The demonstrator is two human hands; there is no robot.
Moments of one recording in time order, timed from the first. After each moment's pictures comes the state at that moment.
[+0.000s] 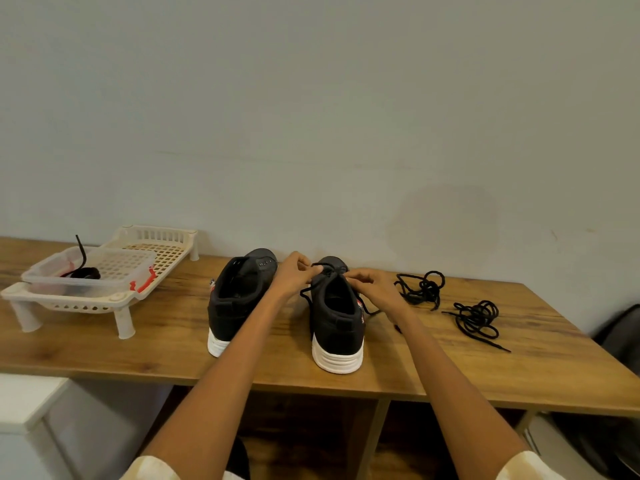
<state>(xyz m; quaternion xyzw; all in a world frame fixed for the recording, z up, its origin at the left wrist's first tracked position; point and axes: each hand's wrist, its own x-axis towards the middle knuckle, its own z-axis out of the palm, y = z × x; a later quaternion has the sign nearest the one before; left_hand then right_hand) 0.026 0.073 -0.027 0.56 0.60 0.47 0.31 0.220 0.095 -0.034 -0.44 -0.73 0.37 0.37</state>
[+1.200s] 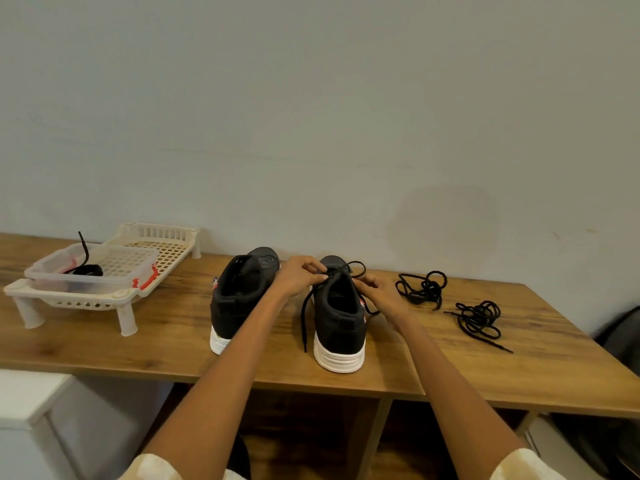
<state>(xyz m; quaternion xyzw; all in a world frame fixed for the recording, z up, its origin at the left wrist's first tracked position) 0.023 0.072 -0.024 0.61 0.60 0.41 0.31 0.218 0.080 -0.038 -0.45 -0.67 0.43 0.40</state>
